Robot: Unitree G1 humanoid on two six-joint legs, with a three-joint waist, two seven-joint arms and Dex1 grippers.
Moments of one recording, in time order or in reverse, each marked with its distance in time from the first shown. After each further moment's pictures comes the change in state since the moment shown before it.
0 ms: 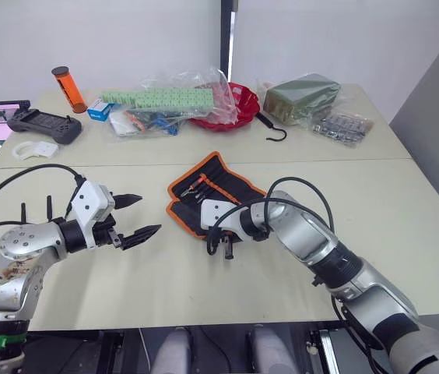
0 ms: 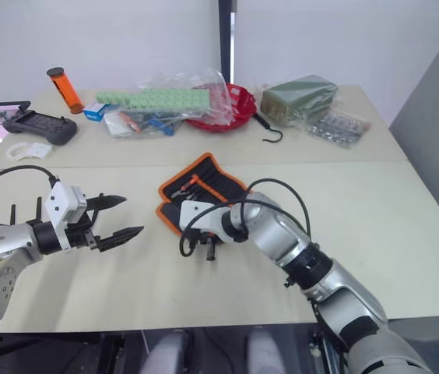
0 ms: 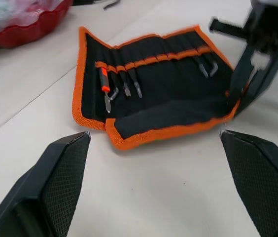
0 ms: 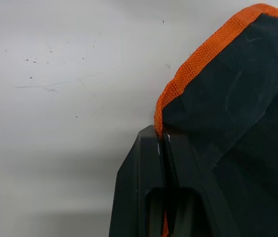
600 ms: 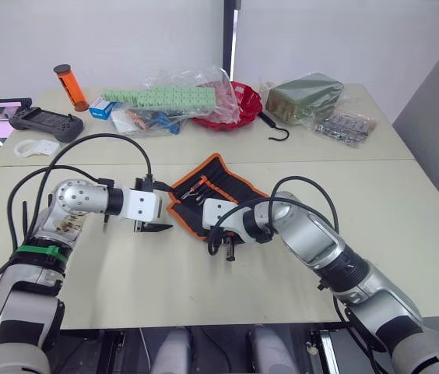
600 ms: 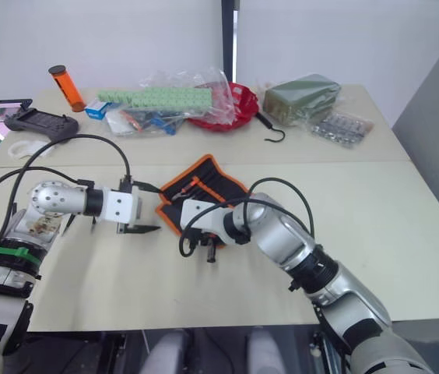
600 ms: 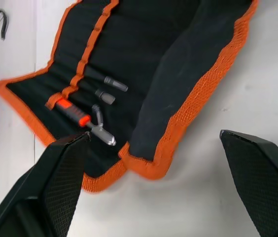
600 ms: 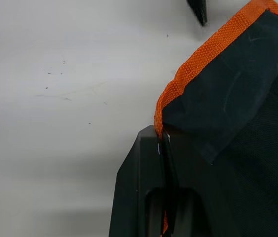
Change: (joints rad) left arm -0.510 -0.105 -0.369 0.721 0.463 -0.827 -0.132; right arm 0.011 0.008 -0.012 -0.069 0.025 0.089 -0.035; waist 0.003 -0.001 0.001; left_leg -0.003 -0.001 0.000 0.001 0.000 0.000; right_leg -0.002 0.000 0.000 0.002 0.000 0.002
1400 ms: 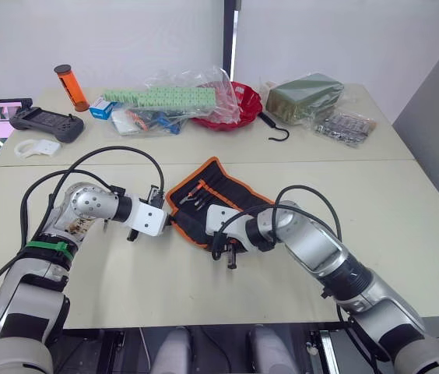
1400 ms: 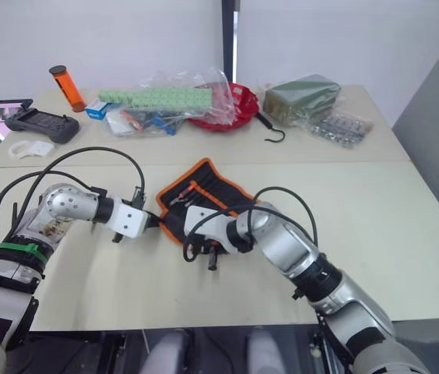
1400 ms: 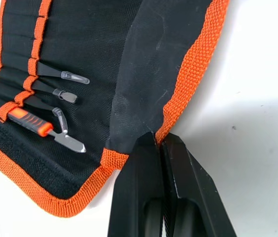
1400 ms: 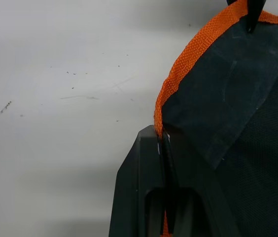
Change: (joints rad) left arm -0.025 0.005 -0.072 0.070 0.086 -0.084 -0.003; right arm 0.076 -0.007 -0.021 -0.022 0.082 0.004 -0.006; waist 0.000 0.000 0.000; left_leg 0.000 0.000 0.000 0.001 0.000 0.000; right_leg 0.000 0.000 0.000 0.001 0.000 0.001
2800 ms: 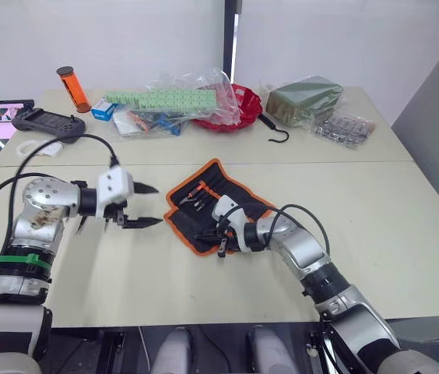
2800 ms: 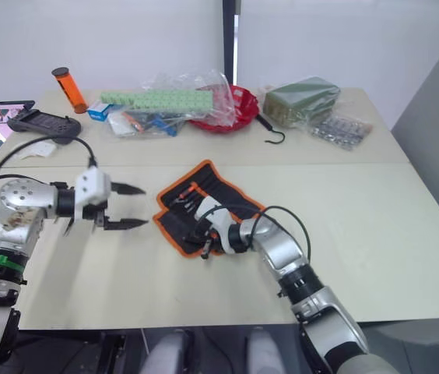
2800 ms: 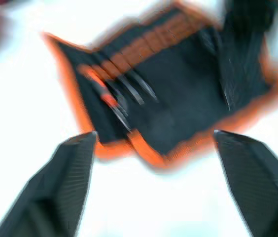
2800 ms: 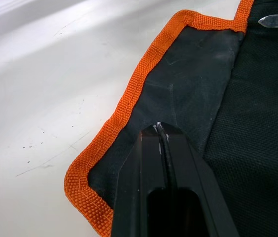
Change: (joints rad) left arm 0.129 0.026 0.338 -0.301 -0.576 0.883 -0.101; right arm 0.089 0.164 -0.158 0.351 0.118 -0.244 -0.104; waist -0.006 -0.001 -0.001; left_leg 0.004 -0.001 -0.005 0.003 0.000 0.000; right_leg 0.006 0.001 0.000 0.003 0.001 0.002
